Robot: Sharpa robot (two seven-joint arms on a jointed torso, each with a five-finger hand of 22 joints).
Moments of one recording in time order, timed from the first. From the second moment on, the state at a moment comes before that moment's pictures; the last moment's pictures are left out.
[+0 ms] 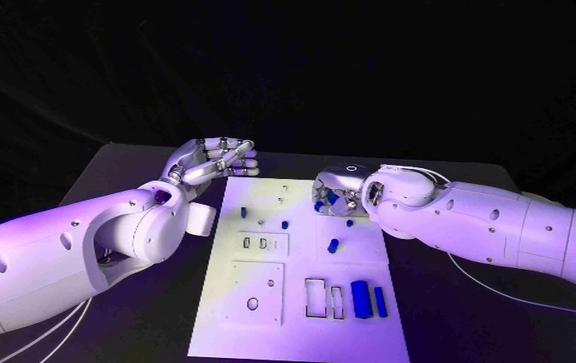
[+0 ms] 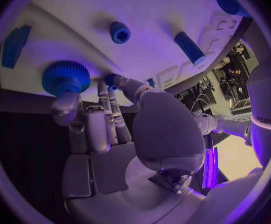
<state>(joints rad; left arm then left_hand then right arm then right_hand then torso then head) 1.21 -0.92 -0.03 1.67 -0.06 -0.38 0.41 1.46 -0.15 0.30 0.28 0.06 0.87 0.22 0.25 0.15 1.02 0.18 0.14 0.07 1.01 0.13 0.29 0.24 0.17 0.93 0.23 0.32 0.11 1.26 -0.66 -0.15 1.33 -1.61 -0.20 -0.04 1.25 -0.16 0.57 -0.07 0.14 0.99 0.16 0.22 0.31 1.18 0.09 0.07 0.13 1.46 0.02 1.38 1.23 0.12 1.28 0.11 1.19 1.00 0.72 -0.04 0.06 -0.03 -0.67</state>
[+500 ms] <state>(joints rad) 1.21 -0.92 -0.03 1.67 -0.06 -0.37 0.40 1.46 -0.15 0.30 0.28 0.06 0.87 0.22 0.25 0.15 1.02 0.18 0.14 0.07 1.01 0.13 0.29 0.24 0.17 0.93 0.23 0.32 0.11 1.26 -0.65 -0.15 1.33 -1.62 -0.22 -0.05 1.26 -0.15 0.59 -0.07 0.14 1.01 0.16 0.24 0.32 1.20 0.09 0.07 0.13 1.47 0.02 1.39 1.24 0.12 1.29 0.11 1.22 1.03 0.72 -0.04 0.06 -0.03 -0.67</state>
